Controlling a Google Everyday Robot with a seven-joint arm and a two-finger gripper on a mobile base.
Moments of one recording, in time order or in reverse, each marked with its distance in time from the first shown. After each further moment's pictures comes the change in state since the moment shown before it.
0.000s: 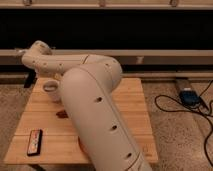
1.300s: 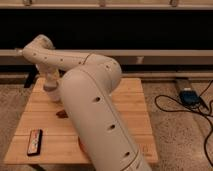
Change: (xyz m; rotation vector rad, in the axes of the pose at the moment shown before) arm 0.008 0.006 0.001 -0.007 -0.056 -0.020
